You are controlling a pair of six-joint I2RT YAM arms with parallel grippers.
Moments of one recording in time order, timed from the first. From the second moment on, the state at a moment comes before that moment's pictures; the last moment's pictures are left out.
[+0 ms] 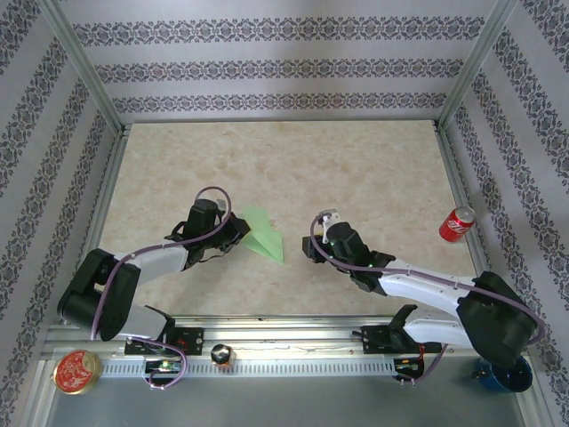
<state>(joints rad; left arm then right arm) -0.38 1.40 0.51 0.23 0.39 -1.13 0.74 1.19 0.42 0.16 0.05 0.55</state>
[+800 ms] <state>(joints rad) -0.39 1.35 0.51 0.19 0.36 -1.14 1.13 1.71 0.63 0.49 0.40 -0.03</state>
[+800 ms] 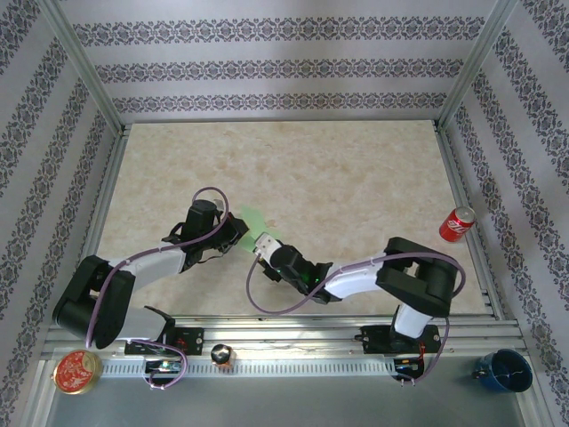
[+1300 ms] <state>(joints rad) -0.39 1.35 0.51 0.18 0.36 -1.14 1.11 1.84 0.68 0.56 0.43 -0.02</state>
